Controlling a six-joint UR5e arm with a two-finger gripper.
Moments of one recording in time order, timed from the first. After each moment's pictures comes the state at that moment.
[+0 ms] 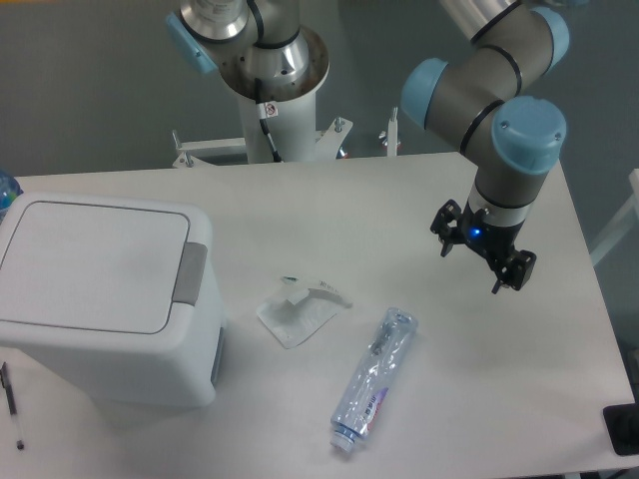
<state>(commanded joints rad) 2.71 -1.96 -1.57 -1.10 1.52 1.49</state>
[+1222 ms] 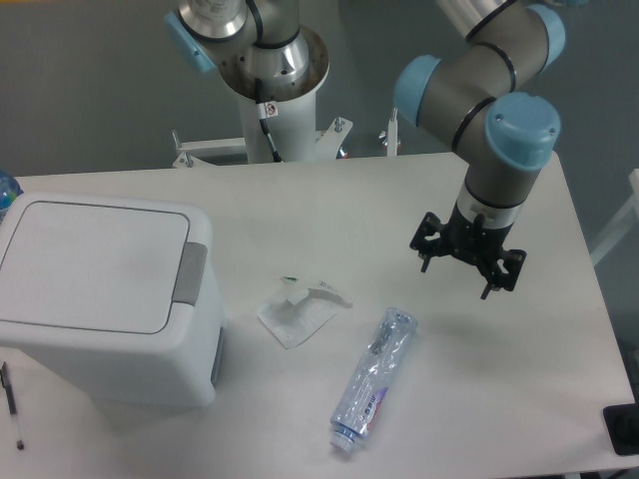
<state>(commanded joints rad) 2.66 -1.94 -1.57 -1.10 1.41 1.08</state>
